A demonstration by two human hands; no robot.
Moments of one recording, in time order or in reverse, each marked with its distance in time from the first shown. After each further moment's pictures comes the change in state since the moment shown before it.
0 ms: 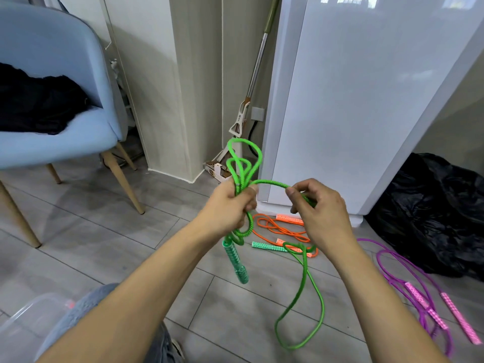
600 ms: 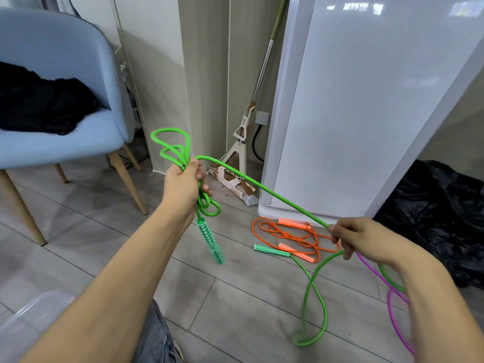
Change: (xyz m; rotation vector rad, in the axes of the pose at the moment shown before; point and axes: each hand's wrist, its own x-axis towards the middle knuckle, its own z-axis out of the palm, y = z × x) left_hand 0.024 0.011 -0.061 -0.312 0.533 0.115; right_hand 0.015 0.067 -0.069 -0.265 -0.545 0.287
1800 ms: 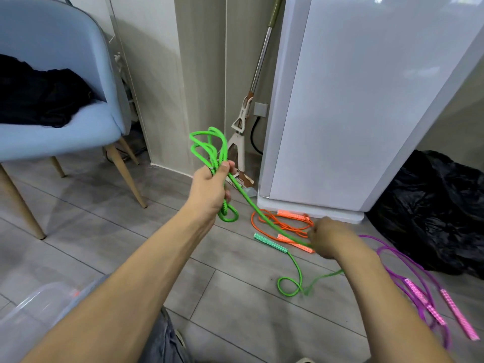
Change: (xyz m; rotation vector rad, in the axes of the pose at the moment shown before) left_hand -0.026 -0.024 0.023 0.122 -0.142 -0.046; right_hand 0.019 -0.030 0.062 -0.489 0.068 0.264
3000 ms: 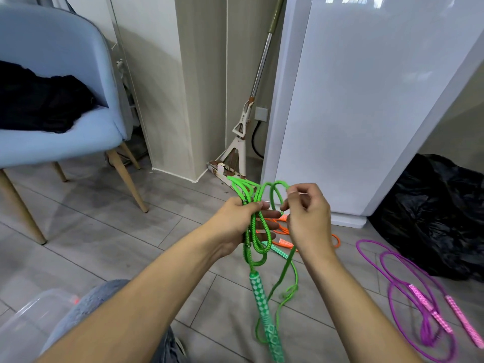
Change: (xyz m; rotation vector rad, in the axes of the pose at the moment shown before) left_hand -0.036 -0.008 0.026 -0.036 -0.330 -0.438; right_hand -0.021 -0.066 0.000 1.249 0.536 -0.292
